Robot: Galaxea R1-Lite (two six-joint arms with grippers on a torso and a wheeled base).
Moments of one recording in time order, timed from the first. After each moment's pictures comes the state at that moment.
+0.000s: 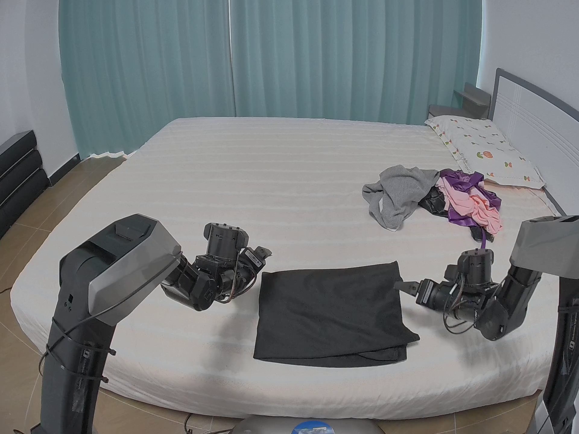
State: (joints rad) left arm -0.38 2.54 -1.40 -0.56 0.02 -1.05; right arm 0.17 2.31 -0.63 -1.12 0.22 0.55
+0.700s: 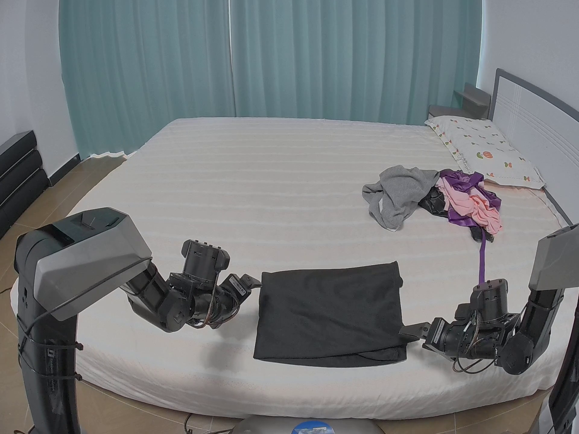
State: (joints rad) left arm -0.39 2.32 -0.99 -0.58 -0.06 -1.06; right arm 0.26 2.14 -0.24 -1.17 0.25 0.76
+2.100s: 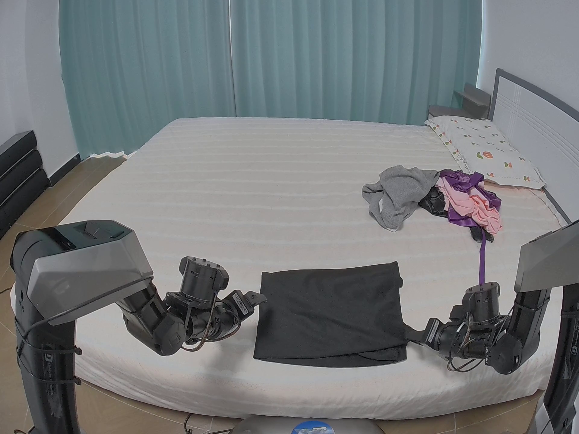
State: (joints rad) left arm -0.43 2.30 -0.82 -0.77 -0.05 -0.94; right arm 0.24 2.25 -0.29 -1.23 0.24 0.77
